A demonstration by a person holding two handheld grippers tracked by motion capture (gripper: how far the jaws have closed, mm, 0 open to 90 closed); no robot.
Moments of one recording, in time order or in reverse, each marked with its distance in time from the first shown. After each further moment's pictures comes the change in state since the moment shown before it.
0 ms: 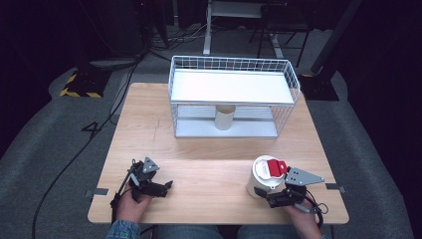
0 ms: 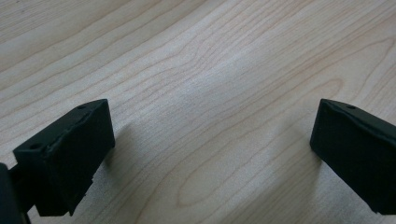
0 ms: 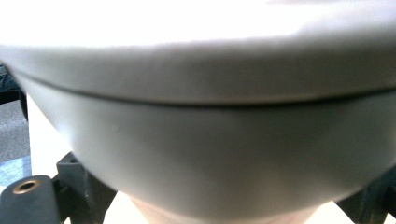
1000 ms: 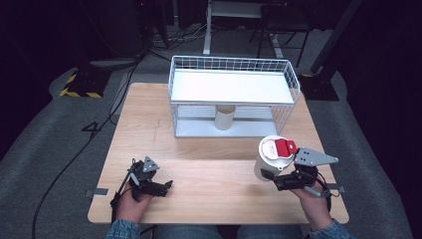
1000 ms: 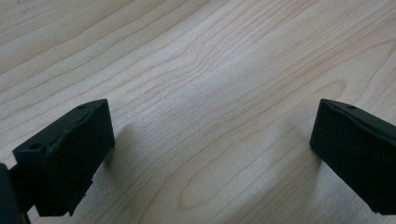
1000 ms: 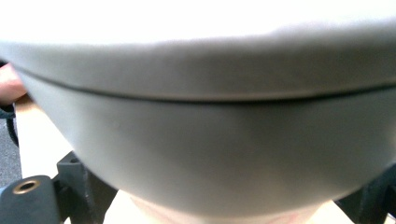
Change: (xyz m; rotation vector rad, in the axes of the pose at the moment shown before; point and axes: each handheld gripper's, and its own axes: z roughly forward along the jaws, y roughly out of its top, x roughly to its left) left arm 0.001 0.001 0.000 0.005 -0.001 0.001; right arm -0.015 0.071 -0.019 0.013 -0.049 -0.042
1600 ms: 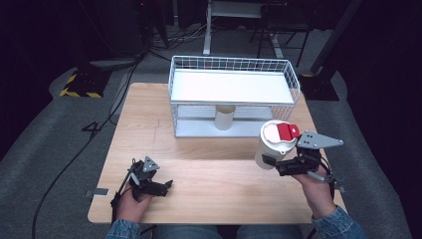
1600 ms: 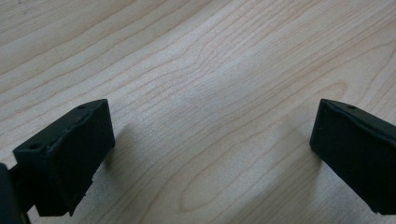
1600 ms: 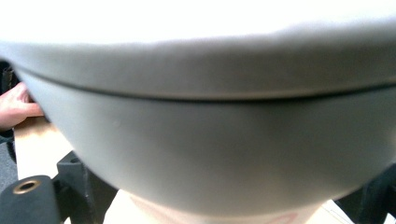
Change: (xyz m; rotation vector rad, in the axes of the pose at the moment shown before) left arm 0.000 0.000 0.001 -0.002 0.005 -0.006; right arm -0.015 0.041 0.000 -0.003 -0.004 0.019
